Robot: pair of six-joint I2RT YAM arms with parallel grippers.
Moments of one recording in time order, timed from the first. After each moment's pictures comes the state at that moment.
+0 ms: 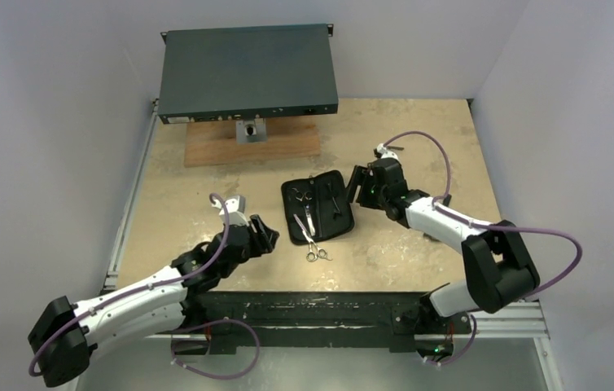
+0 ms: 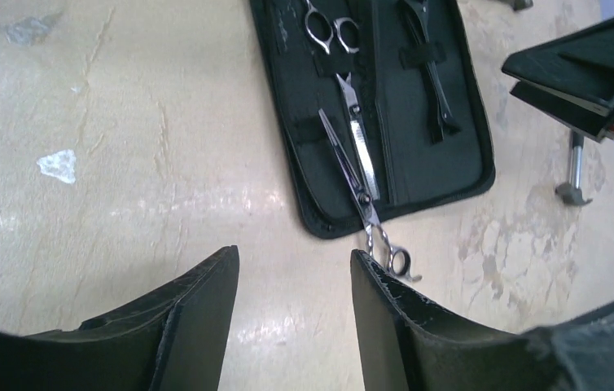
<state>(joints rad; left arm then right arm) -0.88 0.81 0.33 -0.06 -0.42 -0.88 0.45 1.43 0.79 -0.06 0.05 0.61</state>
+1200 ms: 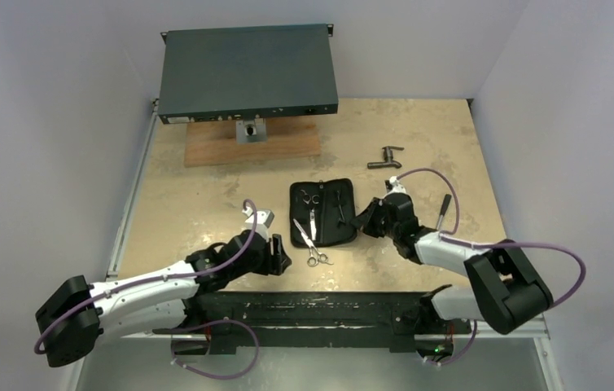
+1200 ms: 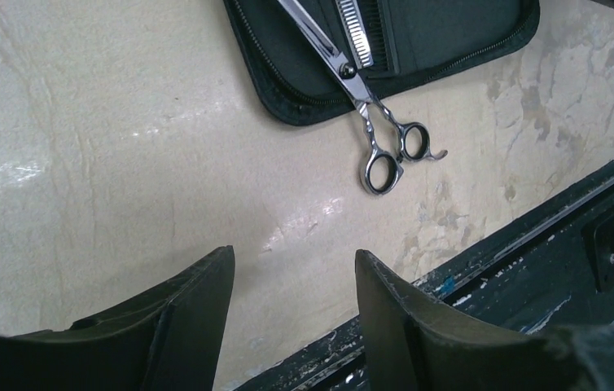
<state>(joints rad) -0.97 0.91 0.34 -0.13 -0.18 -0.76 0.45 1.34 0.40 0.31 -0.10 0.78</state>
